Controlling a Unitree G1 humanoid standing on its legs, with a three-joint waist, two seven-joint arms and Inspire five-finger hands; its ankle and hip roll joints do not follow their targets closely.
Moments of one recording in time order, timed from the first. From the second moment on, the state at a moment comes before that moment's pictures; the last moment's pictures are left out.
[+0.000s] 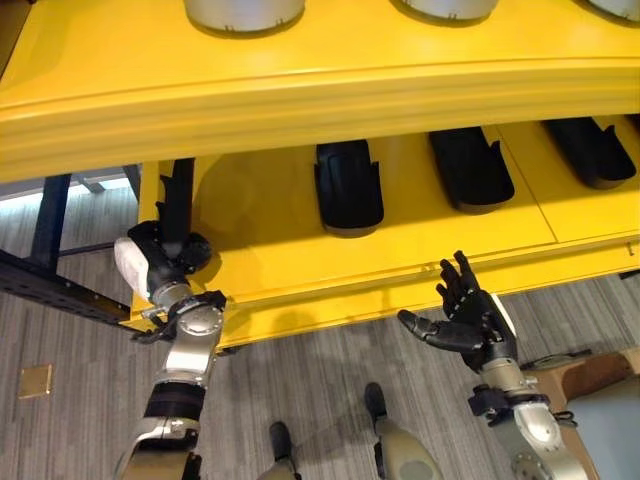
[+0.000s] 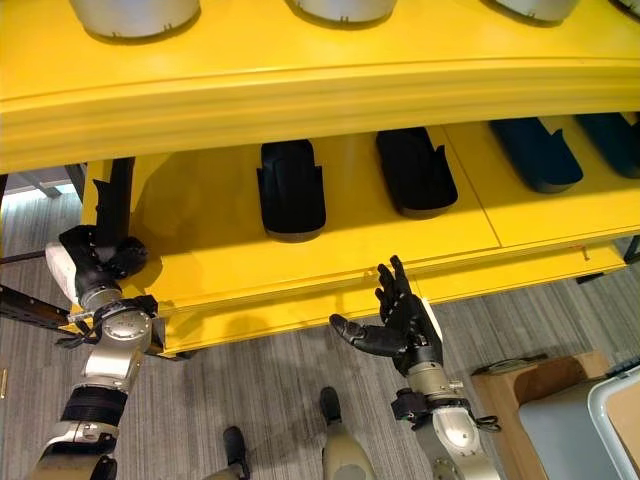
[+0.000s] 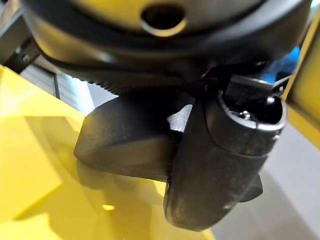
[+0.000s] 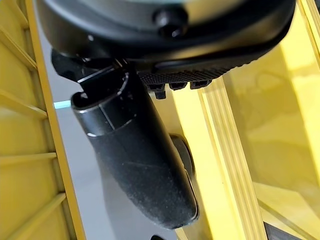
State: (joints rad) left arm -0.37 0.39 0.05 0.36 0.07 0.16 0.71; right arm 0.22 -0.44 0.18 -0.20 0.59 -0.19 -0.05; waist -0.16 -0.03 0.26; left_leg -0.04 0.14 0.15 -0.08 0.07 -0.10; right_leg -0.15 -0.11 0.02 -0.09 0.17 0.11
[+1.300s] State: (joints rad) left arm -0.45 0.45 0.06 0.52 0.08 0.20 0.64; right arm 0.23 -0.44 0.15 -0.24 0.59 -0.17 -0.02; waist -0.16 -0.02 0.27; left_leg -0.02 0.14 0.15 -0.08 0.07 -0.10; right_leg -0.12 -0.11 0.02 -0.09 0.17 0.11
